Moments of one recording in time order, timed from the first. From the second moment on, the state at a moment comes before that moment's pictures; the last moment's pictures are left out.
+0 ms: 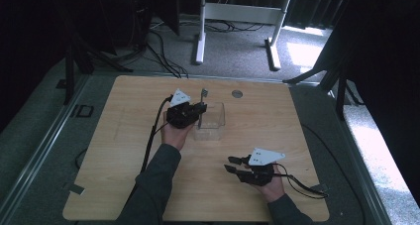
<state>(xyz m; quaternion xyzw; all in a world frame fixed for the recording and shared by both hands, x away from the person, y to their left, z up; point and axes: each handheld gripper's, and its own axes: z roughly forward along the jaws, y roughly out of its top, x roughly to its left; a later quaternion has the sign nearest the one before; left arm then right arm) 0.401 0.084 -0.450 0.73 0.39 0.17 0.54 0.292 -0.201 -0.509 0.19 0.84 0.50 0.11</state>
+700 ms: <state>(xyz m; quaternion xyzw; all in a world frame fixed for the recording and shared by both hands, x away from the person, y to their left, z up) 0.408 0.078 -0.463 0.75 0.39 0.16 0.50 0.291 -0.201 -0.509 0.19 0.84 0.50 0.11</state>
